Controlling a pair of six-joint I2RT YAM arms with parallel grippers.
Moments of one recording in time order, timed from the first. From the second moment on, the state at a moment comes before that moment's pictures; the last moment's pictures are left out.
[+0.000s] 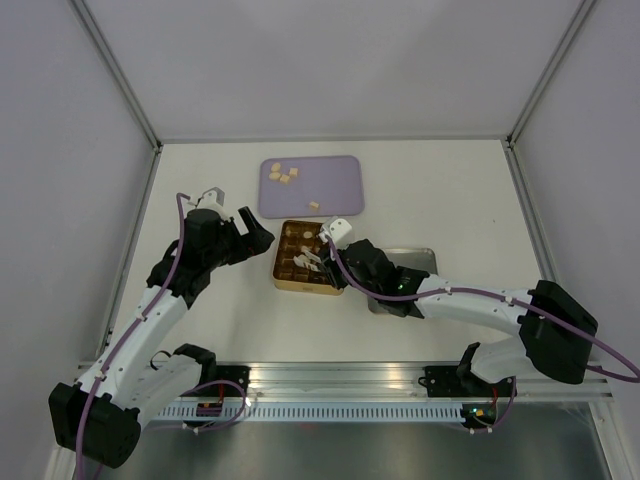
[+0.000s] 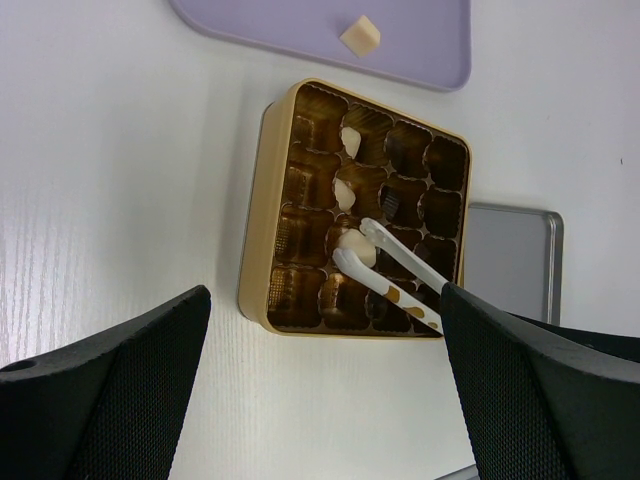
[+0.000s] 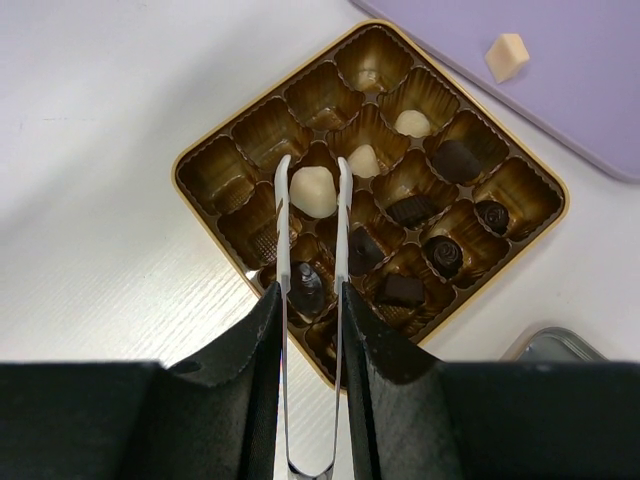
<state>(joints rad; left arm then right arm) -0.32 0.92 0.76 -0.42 0.04 -0.61 1.01 1.38 0.77 0.17 0.21 0.14</state>
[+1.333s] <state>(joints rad) -0.32 1.22 0.70 -0.26 0.15 -0.67 0.88 1.37 1.07 0.02 0.31 0.22</state>
